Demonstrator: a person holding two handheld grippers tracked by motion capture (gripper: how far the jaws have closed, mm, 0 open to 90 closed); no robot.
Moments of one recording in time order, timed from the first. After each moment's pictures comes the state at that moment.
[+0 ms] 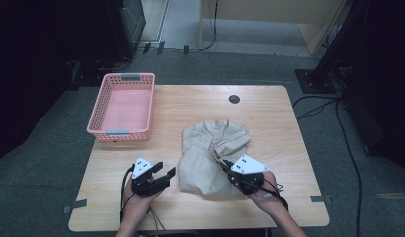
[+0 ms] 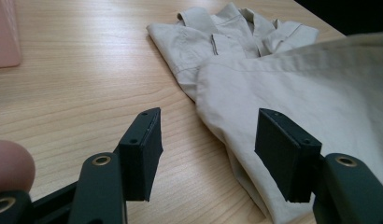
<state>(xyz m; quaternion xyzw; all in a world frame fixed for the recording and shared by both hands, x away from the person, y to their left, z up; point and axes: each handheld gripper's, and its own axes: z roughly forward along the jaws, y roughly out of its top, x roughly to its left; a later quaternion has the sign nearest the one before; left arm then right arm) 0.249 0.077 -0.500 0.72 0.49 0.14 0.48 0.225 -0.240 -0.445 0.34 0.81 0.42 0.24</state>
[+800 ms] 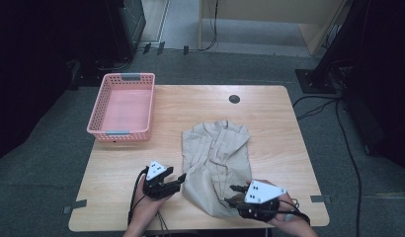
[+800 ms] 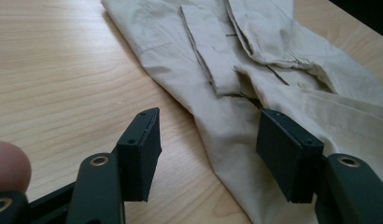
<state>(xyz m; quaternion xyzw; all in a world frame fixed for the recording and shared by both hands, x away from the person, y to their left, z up) 0.245 0.046 -0.513 0.75 0.46 0.11 0.46 0.173 -0.268 -0.434 0.23 0.86 0.43 0.15</state>
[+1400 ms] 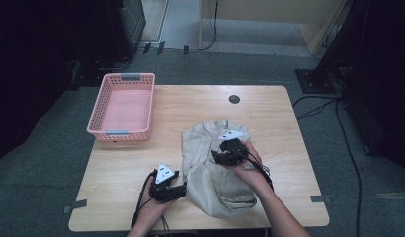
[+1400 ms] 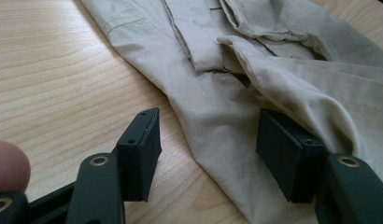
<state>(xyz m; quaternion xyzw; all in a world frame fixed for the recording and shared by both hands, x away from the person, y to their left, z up) 0.241 0.032 -0.525 0.78 0.44 0.11 0.44 0.322 -0.214 -0.468 0.46 0.81 0.32 0.17</state>
